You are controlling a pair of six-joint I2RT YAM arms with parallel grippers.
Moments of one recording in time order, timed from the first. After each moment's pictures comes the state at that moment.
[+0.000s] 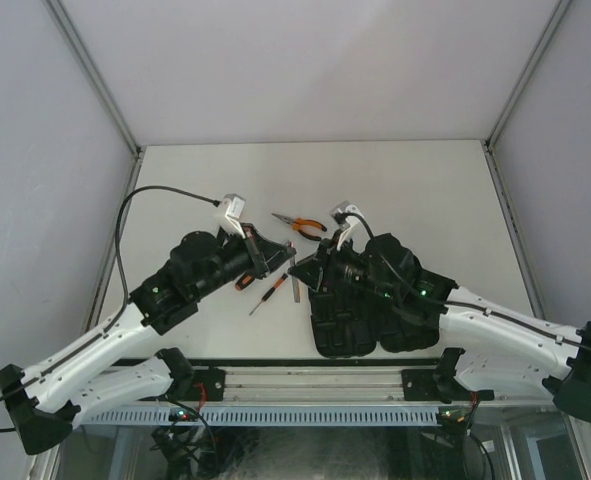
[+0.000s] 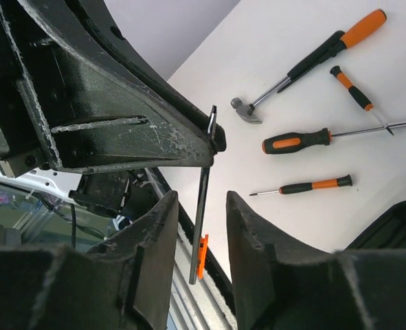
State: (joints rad) left arm -0.85 0.86 0.83 -0.17 0.00 -0.75; right arm 1.00 1.06 0.81 0.04 -0.08 0.56
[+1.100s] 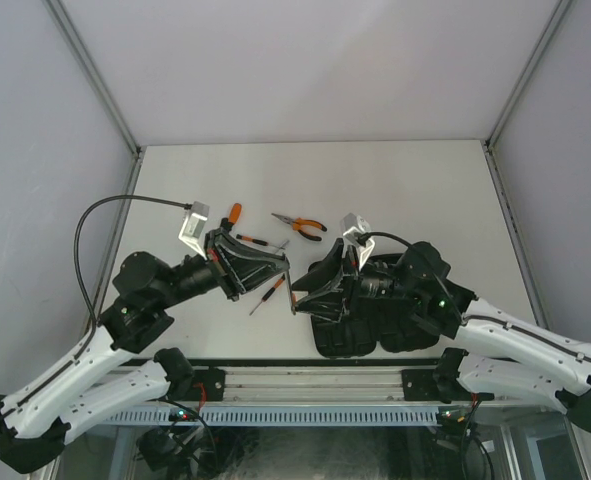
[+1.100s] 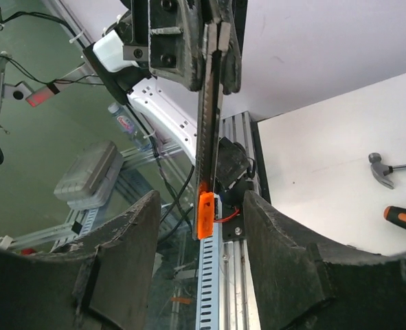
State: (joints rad) left arm -0.85 0.66 0.81 0.11 0.39 -0.66; right arm 0.99 0.90 0.74 0.30 -0.57 0.52
